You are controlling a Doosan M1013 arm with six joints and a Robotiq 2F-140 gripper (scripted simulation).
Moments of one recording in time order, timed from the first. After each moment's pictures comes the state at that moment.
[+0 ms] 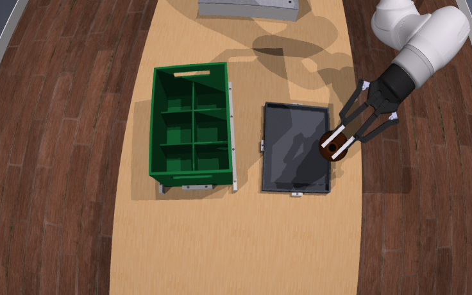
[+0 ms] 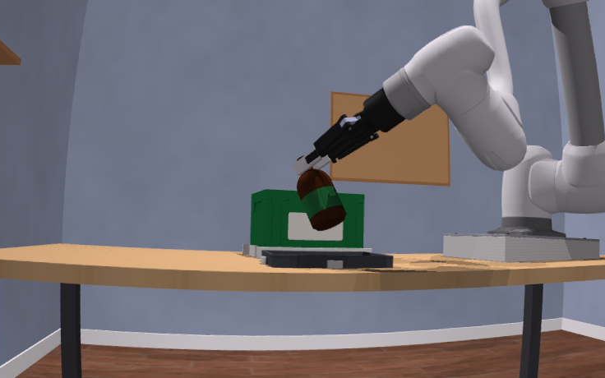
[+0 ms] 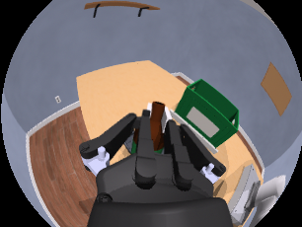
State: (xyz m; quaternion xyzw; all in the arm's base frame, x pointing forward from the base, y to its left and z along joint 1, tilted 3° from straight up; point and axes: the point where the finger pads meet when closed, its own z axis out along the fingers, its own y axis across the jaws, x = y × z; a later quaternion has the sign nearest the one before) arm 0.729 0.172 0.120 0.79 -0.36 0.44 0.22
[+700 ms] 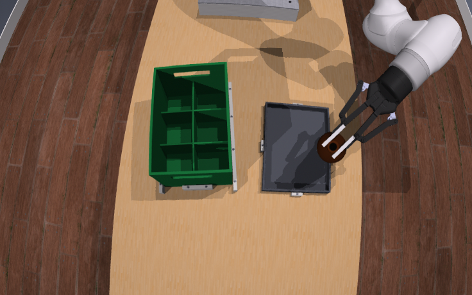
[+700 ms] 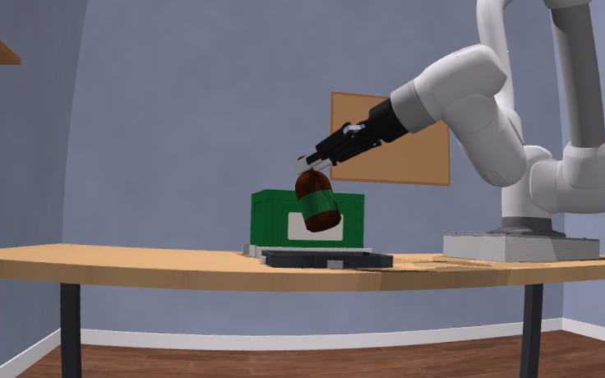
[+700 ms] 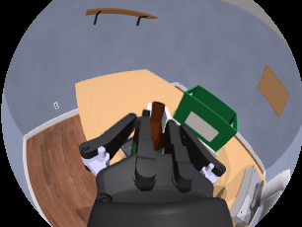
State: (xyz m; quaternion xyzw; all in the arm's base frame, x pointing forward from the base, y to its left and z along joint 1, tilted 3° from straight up) arm 0.728 0.172 0.118 0.77 -0.35 0.49 0.24
